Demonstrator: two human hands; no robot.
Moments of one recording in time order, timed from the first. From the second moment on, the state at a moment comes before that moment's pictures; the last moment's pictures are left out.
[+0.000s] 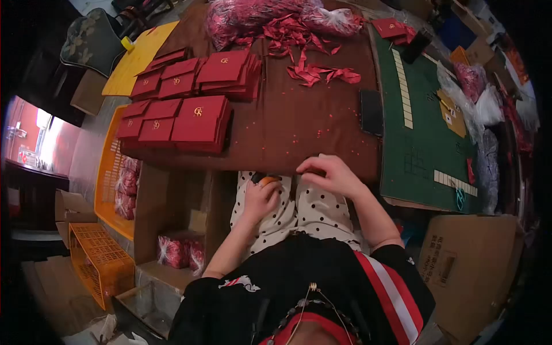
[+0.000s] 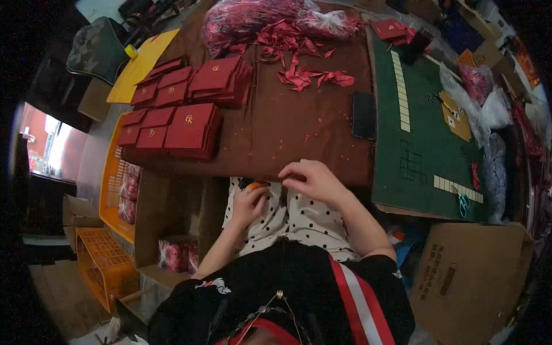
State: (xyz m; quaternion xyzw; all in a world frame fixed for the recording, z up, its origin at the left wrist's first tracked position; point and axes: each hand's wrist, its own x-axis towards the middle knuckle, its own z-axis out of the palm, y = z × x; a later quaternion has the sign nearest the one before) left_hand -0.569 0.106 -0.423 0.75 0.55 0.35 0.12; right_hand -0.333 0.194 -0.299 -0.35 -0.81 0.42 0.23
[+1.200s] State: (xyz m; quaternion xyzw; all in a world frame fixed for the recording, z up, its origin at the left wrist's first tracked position) left_hand -0.521 0.720 -0.369 0.61 0.77 0.19 -0.02; right_hand -0.183 0.317 -0.352 -0.57 -0.43 0.36 0.60
